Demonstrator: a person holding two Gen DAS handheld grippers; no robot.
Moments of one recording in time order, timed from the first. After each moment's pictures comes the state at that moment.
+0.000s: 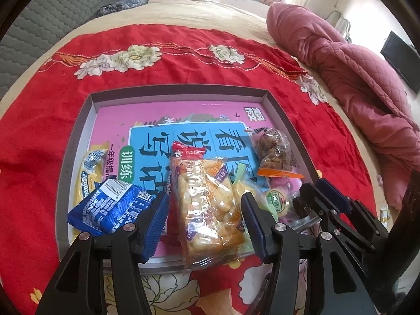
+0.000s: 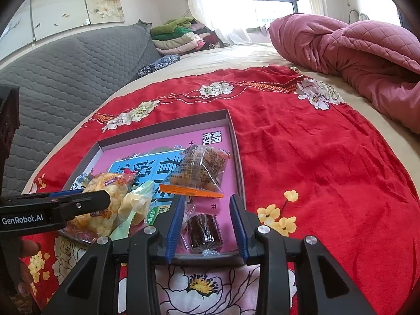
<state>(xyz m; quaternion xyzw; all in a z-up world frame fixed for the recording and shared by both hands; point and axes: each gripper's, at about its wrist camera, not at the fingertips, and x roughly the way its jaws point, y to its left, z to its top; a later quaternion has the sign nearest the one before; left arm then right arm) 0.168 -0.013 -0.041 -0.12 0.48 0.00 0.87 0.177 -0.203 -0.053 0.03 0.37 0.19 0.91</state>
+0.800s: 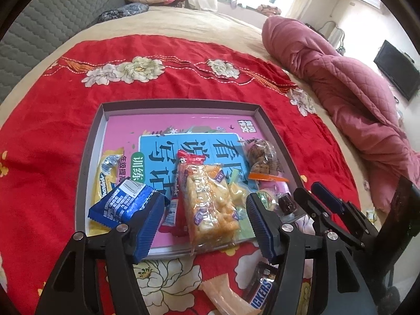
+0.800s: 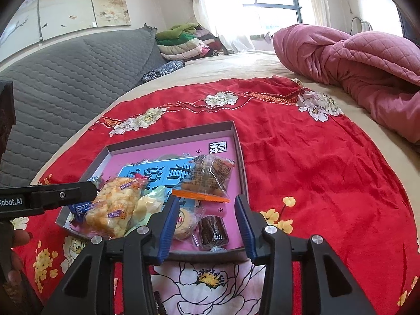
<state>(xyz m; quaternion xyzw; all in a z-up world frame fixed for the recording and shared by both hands) 0.145 0.002 -0.012 -0.14 0.46 -0.02 0.88 0.162 -0.202 -0.034 0.02 0.35 0.19 0.91</state>
